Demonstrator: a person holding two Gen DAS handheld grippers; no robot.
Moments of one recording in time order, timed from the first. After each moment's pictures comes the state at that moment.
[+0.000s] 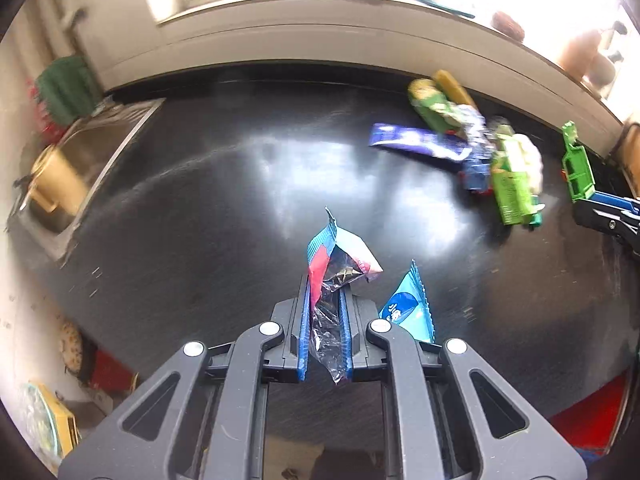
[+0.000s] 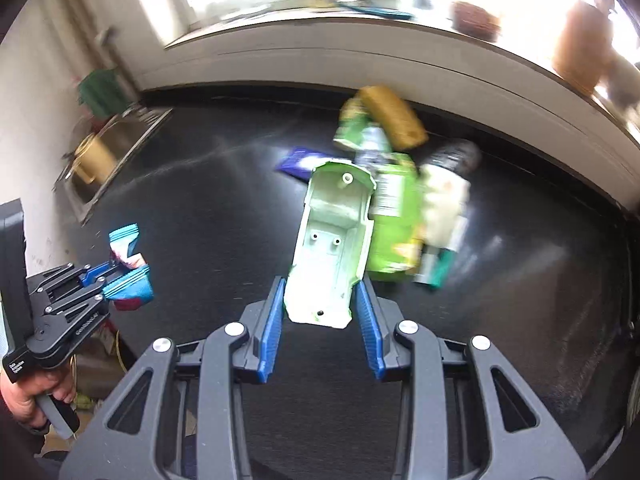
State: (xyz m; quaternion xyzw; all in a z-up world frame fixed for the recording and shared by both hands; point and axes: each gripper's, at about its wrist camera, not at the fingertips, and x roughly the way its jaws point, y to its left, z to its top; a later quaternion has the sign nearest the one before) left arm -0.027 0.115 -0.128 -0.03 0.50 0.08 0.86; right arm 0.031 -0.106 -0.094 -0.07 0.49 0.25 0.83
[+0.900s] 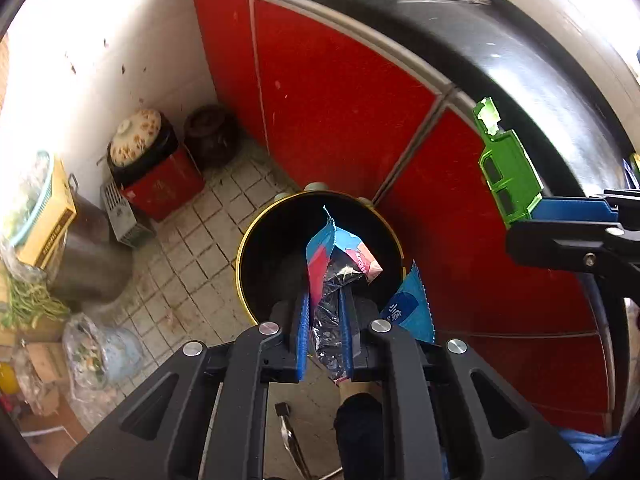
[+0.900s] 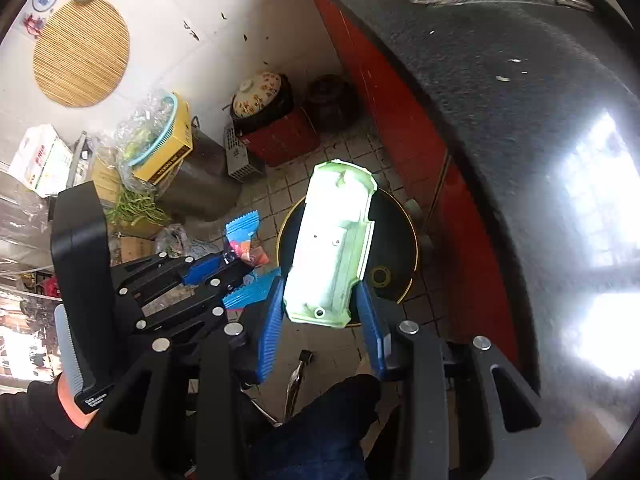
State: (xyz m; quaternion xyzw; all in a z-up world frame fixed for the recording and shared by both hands) left arm -0.288 0.392 -0.280 -0.26 0.52 0.30 0.76; right arm -0.191 0.331 -0.244 -0.26 0.57 0.52 0.57
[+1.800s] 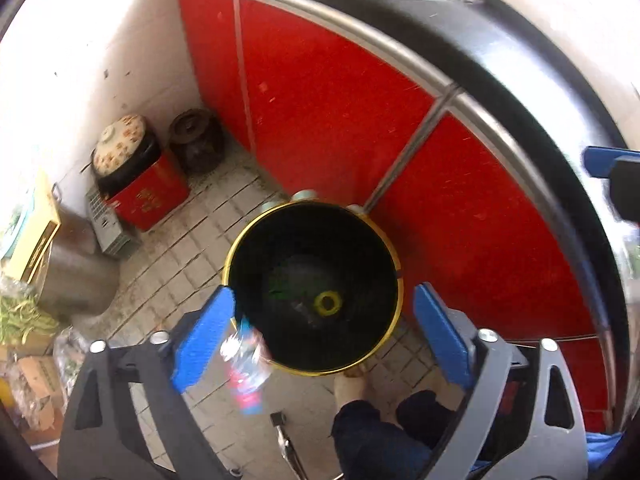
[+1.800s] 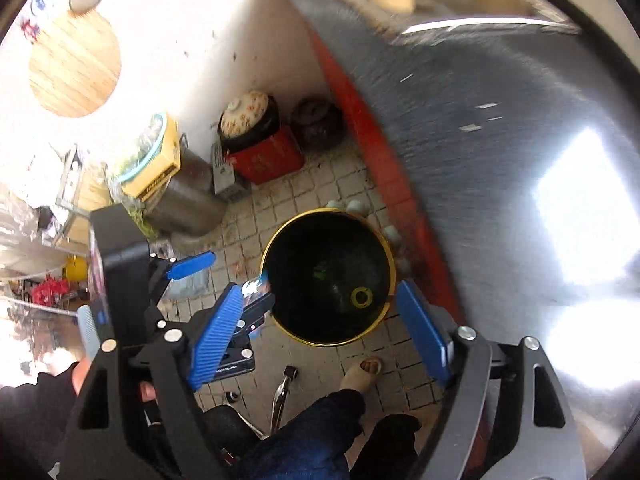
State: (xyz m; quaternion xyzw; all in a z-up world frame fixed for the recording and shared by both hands) left arm -0.279 0.399 -0.287 -0.25 0.51 0.27 0.77; right arm -0.148 0.299 -0.190 -0.23 0.54 0.52 0.62
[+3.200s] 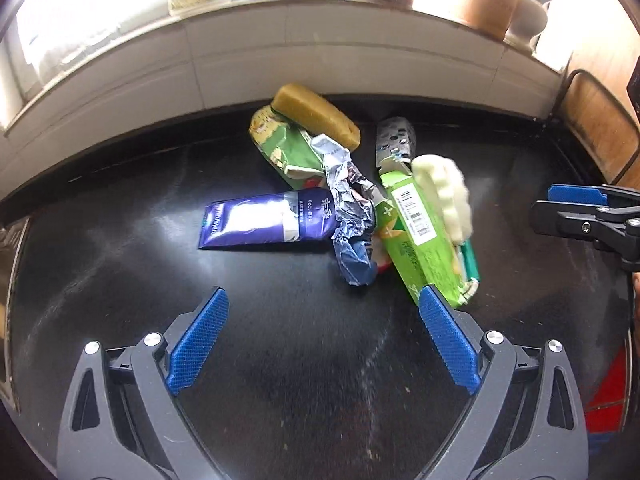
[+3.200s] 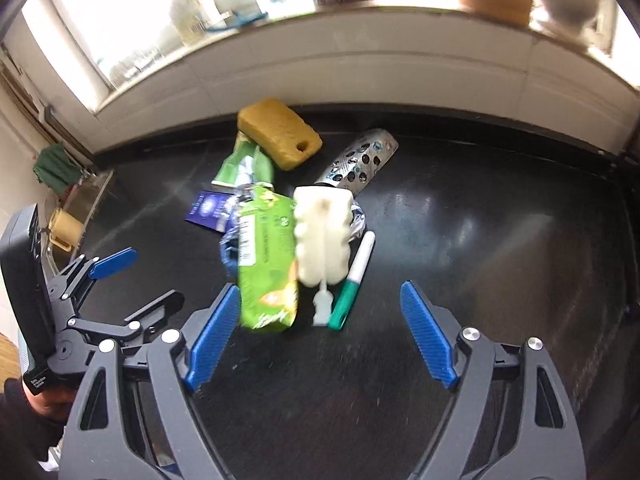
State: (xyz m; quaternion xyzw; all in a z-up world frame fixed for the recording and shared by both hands) left arm 0.118 -0.006 -0.163 0.04 0.49 -0.11 0.87; right arm 0.136 -0.231 -0.131 0.05 0.52 0.16 0.84
